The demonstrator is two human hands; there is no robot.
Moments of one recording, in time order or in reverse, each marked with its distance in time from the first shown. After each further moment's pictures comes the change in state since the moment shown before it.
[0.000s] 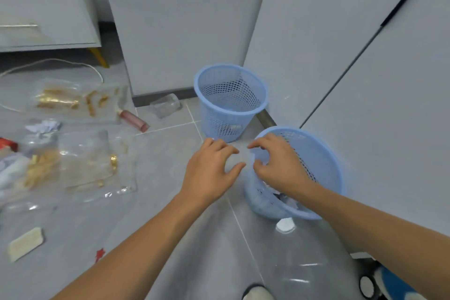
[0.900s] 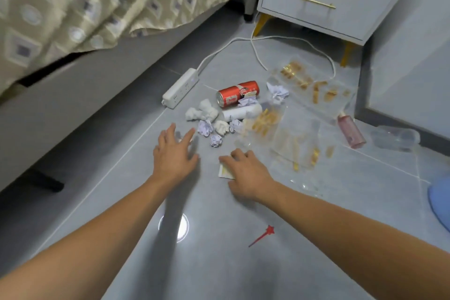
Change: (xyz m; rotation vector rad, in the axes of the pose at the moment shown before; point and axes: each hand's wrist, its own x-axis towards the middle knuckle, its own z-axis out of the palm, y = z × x) left_hand -0.333 -0.374 -0.166 0.333 0.087 -1.188; right_hand 0.014 -0.352 0.401 -0.401 -0.726 -0.895
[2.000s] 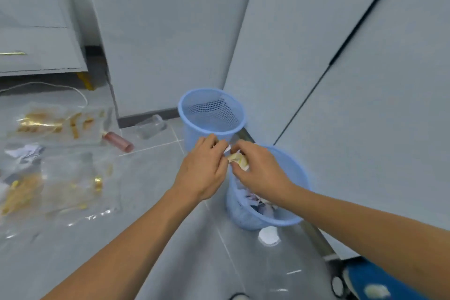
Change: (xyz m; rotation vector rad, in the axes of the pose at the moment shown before) left_hand -0.256 0.500 -0.054 -0.403 -0.227 1.255; right_hand -0.501 0.171 -0.127 0.352 0.786 0.798
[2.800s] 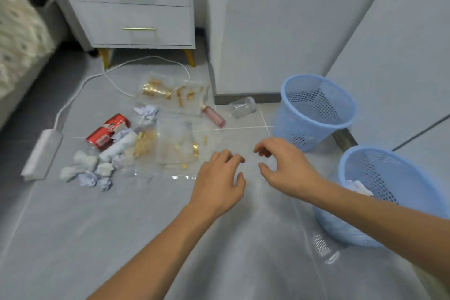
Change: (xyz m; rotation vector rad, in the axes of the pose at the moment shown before) left_hand -0.137 -0.131 -0.048 0.206 0.051 -0.343; right_hand 0.038 -0.093 0.132 0.023 -0.243 -0.254
